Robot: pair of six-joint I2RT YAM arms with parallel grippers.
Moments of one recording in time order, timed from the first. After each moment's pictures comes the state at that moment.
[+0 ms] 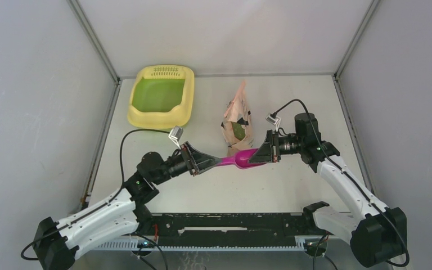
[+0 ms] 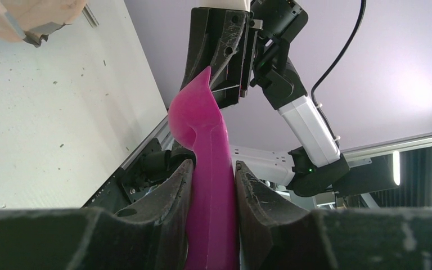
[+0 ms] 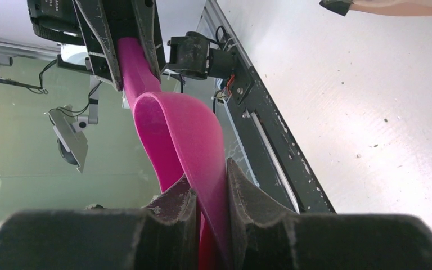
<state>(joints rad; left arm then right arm) -0.83 0.73 0.41 0.36 0.30 -1.27 0.31 1.04 0.74 -0.34 -1.14 0.60</state>
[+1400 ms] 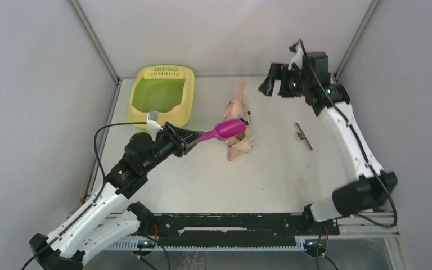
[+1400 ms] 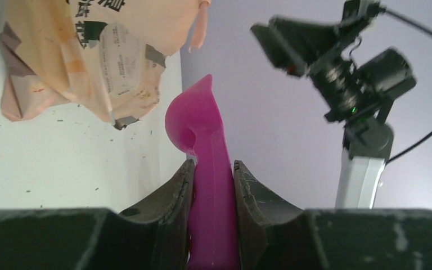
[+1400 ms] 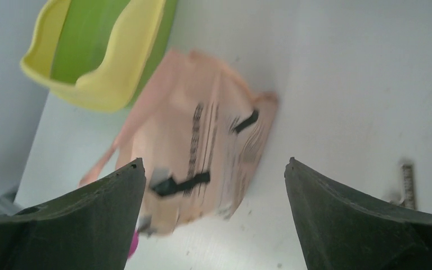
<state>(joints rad) -0.64 0.74 0.72 -0.09 0.10 -1.32 0.22 1.36 1.49 -0.68 -0.32 0.29</state>
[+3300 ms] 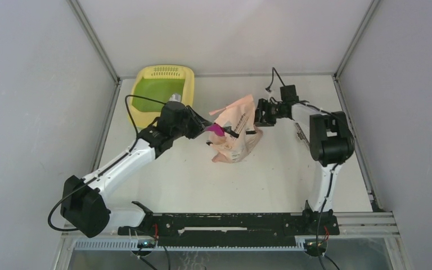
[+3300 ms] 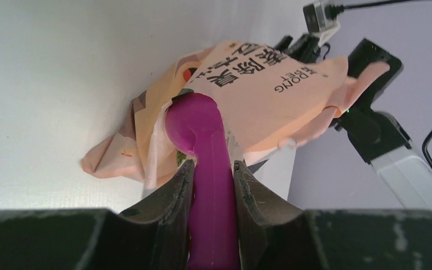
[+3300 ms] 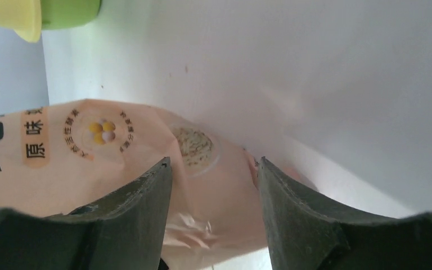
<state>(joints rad) -0.56 1.28 0.98 -0.26 0.02 -1.10 0.15 2.09 1.40 -0.27 -0.79 0.27</state>
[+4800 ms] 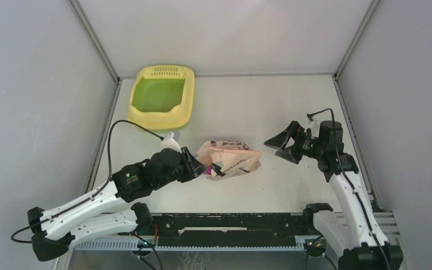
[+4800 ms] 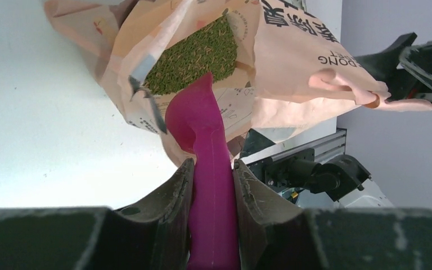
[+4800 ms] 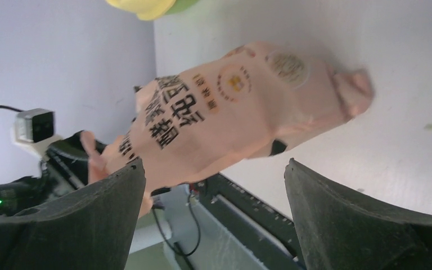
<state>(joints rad) -1.02 0.81 0.82 -0.63 -0.24 -1.11 0.03 0.89 0.72 -0.50 -0.75 0.73</state>
